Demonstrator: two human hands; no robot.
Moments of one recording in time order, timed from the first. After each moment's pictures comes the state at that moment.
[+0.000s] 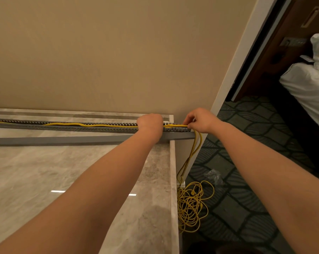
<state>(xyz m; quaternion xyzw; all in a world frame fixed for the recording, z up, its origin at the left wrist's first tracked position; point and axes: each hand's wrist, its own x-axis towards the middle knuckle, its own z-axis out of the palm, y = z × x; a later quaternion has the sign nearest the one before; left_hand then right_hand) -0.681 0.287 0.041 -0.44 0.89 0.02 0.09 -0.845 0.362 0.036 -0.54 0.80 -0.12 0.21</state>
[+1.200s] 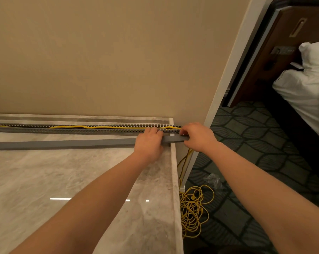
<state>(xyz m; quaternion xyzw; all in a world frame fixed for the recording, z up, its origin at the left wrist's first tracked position) -0.638 0.306 -0.008 -0.35 0.94 0.03 -0.04 -0.802 0.397 0.017 -0.58 0.81 -0.05 0.06</state>
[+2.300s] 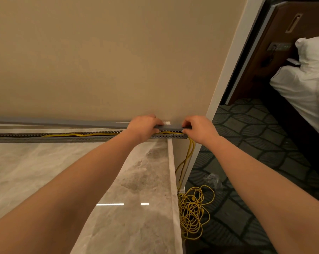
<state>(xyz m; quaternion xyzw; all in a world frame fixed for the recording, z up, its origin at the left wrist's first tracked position) -0.665 0.238 0.033 -0.24 0.97 0.05 0.00 -0.833 0.374 0.025 -0.53 0.83 -0.15 0.08</state>
